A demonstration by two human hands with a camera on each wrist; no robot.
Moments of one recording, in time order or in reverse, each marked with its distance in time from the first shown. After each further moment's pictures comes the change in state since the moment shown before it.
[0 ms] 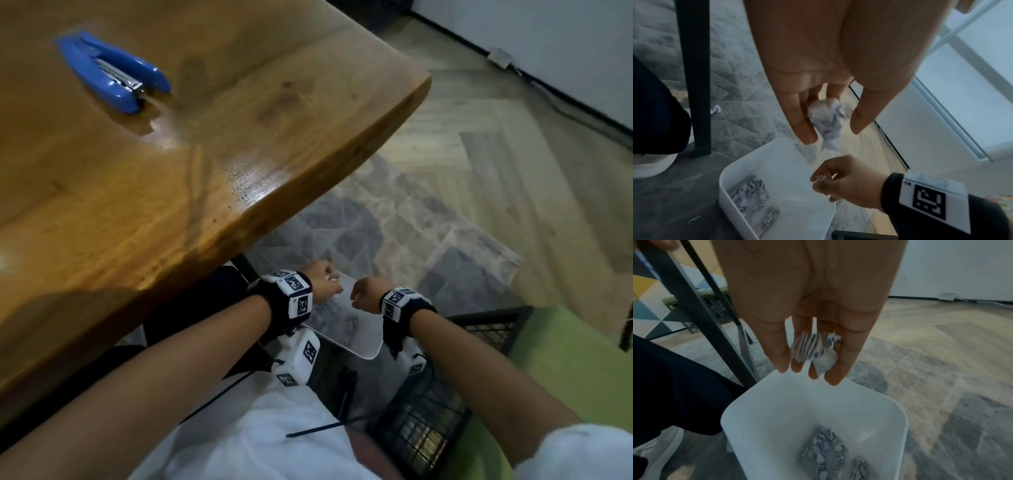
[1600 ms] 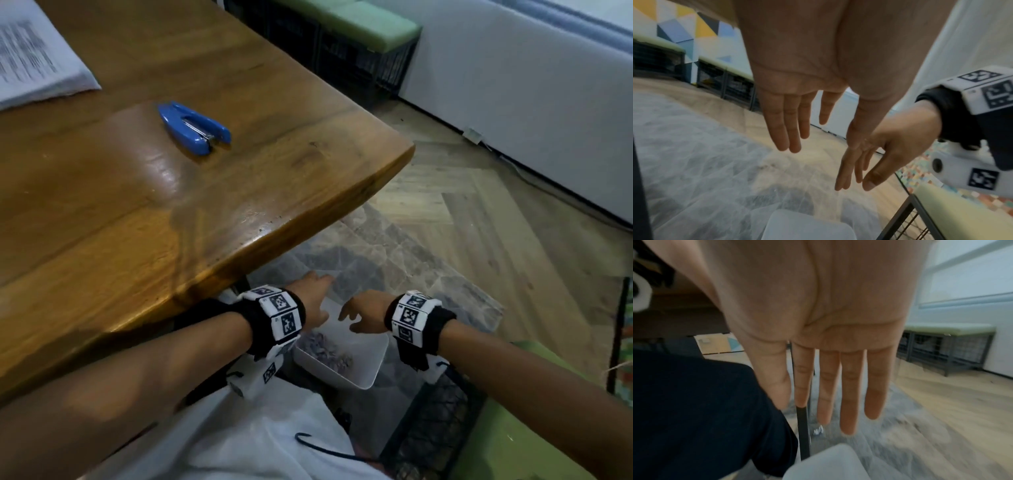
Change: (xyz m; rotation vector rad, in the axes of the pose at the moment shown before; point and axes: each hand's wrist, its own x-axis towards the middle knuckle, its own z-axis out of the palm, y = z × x) left_hand -0.084 0.002 -0.028 0.607 0.147 0.277; right_hand -0.108 -0.061 -0.064 -0.371 -0.074 -0.269
